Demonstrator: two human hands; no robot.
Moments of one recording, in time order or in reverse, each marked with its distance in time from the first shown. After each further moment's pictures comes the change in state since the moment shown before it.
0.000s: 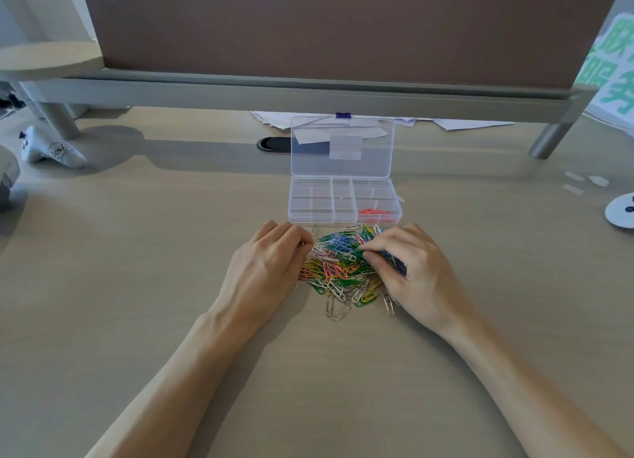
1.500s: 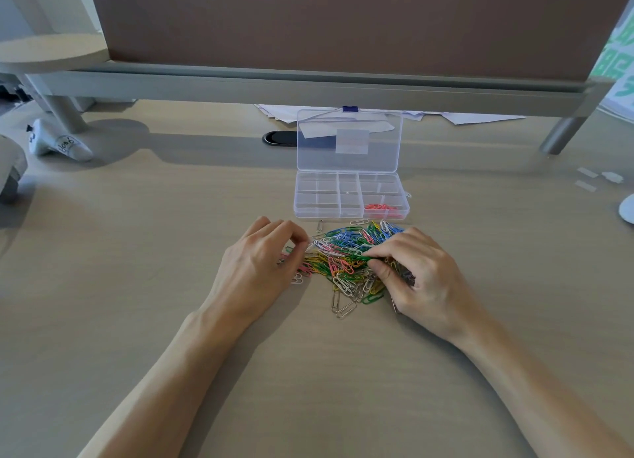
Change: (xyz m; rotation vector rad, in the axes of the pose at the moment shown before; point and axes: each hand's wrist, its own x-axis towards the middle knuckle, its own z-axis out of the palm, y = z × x) left_hand -0.006 -0.003 -0.013 -0.044 0.011 -0.084; right_hand -0.008 -0.008 -0.005 0.006 -0.056 -0.112
